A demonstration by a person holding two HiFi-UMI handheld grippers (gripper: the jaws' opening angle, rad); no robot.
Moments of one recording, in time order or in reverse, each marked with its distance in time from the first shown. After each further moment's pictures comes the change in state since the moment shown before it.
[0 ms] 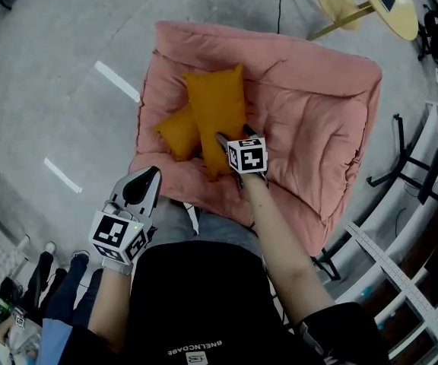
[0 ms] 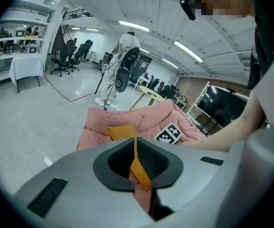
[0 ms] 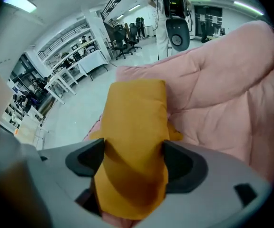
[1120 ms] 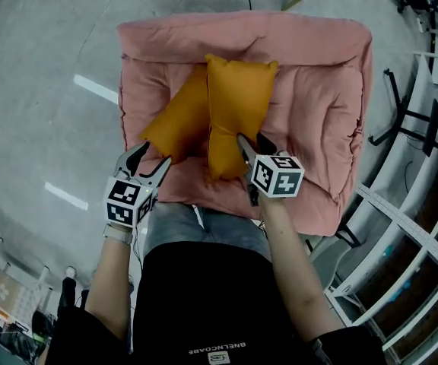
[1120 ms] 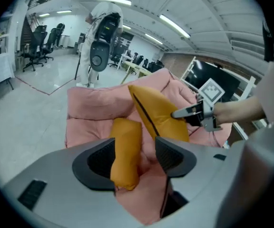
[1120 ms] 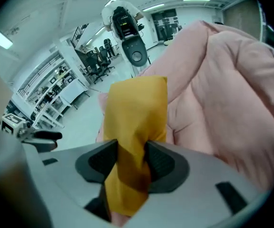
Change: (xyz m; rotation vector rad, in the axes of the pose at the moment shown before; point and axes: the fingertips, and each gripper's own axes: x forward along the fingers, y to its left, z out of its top) left arm 0.103 0.052 -0.064 0.187 0.267 -0.147; right arm -0.097 -0.022 -0.010 0.363 -0.186 -0.081
